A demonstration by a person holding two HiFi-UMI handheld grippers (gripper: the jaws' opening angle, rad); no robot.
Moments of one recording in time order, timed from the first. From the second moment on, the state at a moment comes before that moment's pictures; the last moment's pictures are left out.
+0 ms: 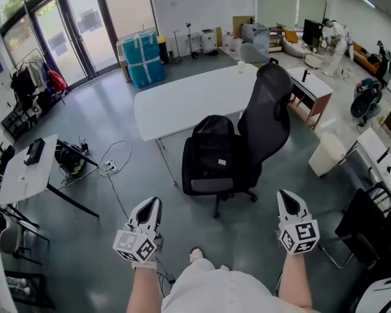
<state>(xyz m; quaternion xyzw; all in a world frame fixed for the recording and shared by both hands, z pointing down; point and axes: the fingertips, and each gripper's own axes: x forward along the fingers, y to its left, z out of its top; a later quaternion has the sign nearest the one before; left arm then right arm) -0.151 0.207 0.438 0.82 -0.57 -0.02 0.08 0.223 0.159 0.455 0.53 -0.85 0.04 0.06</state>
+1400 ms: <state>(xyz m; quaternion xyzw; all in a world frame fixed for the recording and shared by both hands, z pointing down) -0.268 -0.036 0.466 0.83 -0.55 -0.05 0.11 0.139 -0.066 0.458 0.57 -0.82 0.05 0.09</state>
